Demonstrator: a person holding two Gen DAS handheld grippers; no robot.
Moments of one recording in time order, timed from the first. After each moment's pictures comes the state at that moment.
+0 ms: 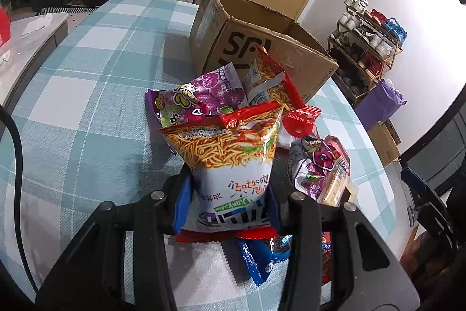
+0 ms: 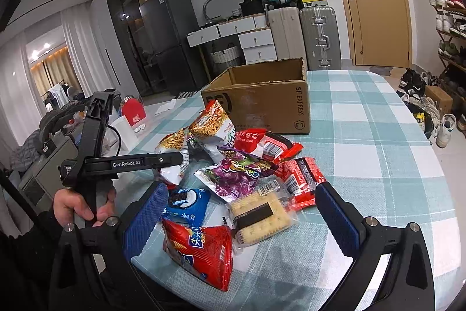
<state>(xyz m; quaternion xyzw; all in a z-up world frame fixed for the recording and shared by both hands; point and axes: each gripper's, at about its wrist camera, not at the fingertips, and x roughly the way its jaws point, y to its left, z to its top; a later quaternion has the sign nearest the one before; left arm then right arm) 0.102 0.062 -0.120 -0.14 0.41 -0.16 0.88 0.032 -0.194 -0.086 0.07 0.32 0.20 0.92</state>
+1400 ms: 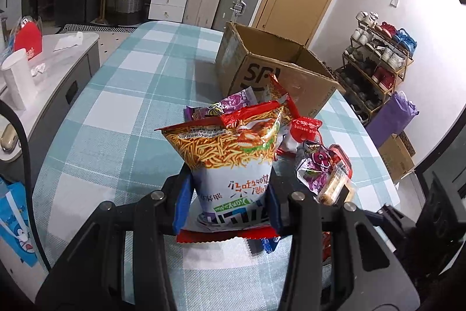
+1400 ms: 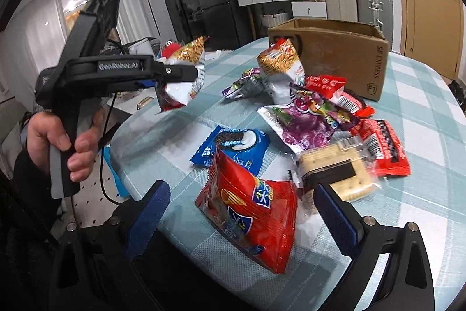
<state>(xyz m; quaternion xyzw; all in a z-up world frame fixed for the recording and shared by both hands) 0.041 0.091 -0.075 -0.13 0.38 -0.10 0.91 0.022 -0.125 -0.139 -0.01 0.38 0.31 0.87</state>
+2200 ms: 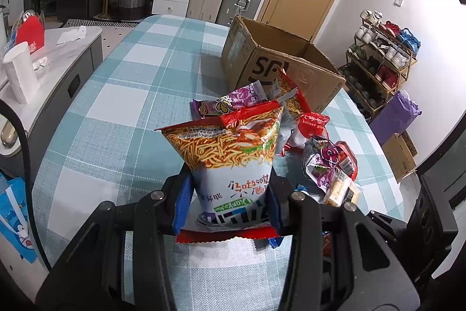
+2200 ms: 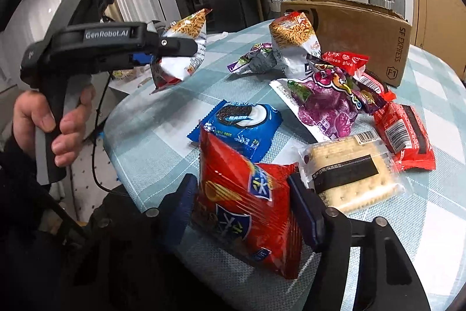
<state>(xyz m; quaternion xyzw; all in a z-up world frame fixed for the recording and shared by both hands) 0.047 0.096 -0.085 -0.13 0.39 -0.09 0.91 0.032 -0.110 -0.167 -0.02 0.41 0.33 0.85</state>
